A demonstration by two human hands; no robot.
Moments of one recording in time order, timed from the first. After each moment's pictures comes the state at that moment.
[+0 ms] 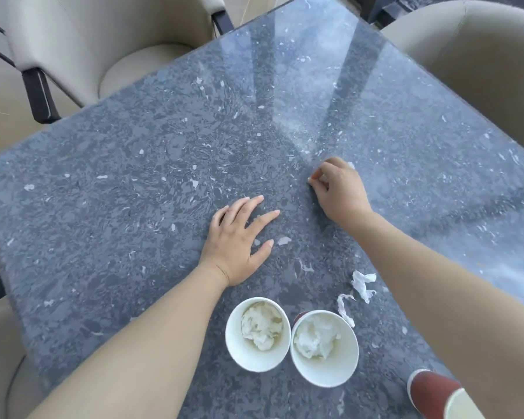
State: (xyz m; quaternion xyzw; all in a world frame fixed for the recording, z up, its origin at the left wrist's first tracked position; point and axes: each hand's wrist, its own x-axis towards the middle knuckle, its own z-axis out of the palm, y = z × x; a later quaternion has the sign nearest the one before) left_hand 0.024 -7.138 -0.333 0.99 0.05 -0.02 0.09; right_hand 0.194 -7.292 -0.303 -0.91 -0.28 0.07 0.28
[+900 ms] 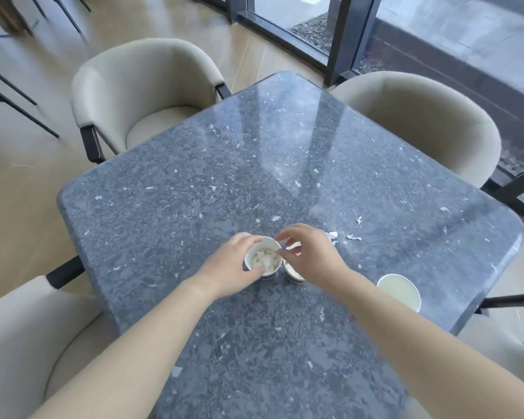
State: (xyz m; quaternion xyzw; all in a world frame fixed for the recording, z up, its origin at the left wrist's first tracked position) left_hand -0.098 -7.179 -0.199 0.93 0.06 -0.12 0.35; right_hand -0.013 -7.351 -0.188 -0.86 -0.31 0.15 0.39
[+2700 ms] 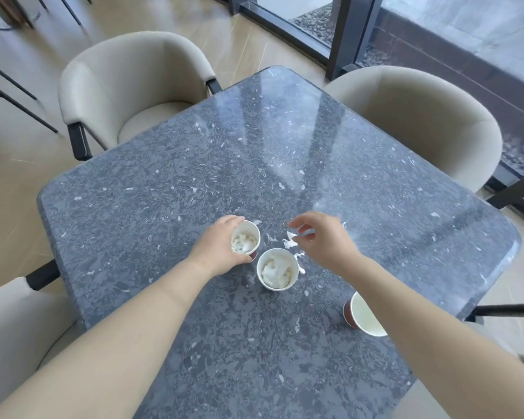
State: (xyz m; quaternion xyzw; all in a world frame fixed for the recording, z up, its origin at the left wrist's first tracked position) left_hand -0.036 -7.197 -0.208 0.95 0.16 -0.10 0.27; right_hand 0.061 -7.401 -0.203 -0.87 -0.29 0.14 0.36
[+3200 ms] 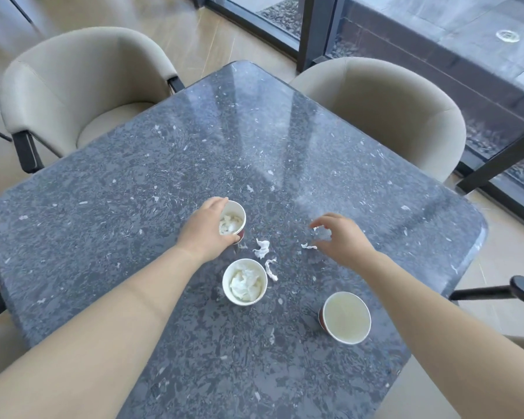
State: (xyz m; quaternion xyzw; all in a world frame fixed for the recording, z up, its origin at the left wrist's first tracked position) left_hand 0.029 -7.216 -0.215 0.96 0.15 -0.07 0.24; right_hand 0.119 -7.480 -0.247 -0.93 -0.22 0.18 0.24
